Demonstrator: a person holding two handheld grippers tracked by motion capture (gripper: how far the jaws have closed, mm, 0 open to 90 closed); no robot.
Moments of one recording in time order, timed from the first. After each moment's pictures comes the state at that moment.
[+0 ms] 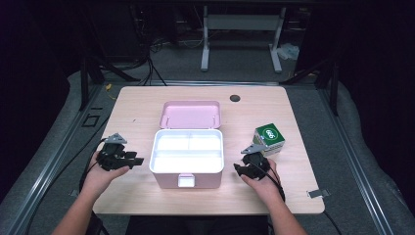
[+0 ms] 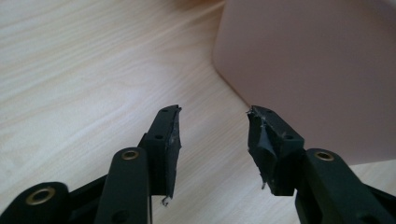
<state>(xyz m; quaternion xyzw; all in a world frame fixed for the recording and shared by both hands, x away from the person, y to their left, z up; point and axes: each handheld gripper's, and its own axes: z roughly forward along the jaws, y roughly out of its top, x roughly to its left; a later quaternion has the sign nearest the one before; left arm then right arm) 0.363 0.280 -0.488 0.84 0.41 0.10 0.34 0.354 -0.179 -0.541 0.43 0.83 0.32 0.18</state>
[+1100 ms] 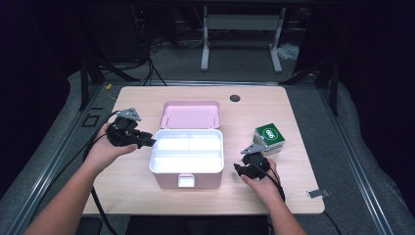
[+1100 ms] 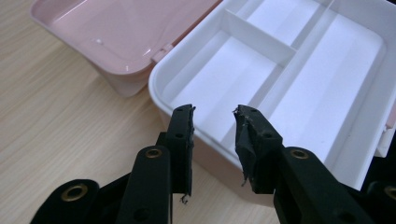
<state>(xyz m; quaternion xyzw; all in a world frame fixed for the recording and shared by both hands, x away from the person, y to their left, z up) 0.389 0.227 -0.404 0.89 0.30 0.07 0.34 0.353 -0.179 -0.540 0.43 0.83 0.31 0.19</state>
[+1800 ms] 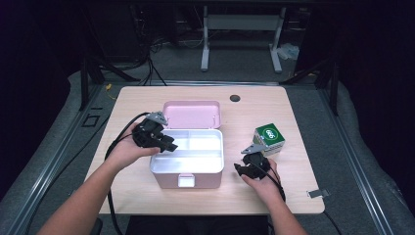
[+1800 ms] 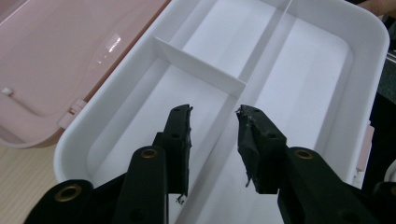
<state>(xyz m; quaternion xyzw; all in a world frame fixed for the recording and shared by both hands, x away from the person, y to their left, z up) 0.393 0.164 -0.412 0.92 0.24 0.05 0.32 0.354 -0.180 -0.540 0.43 0.83 0.32 0.19</state>
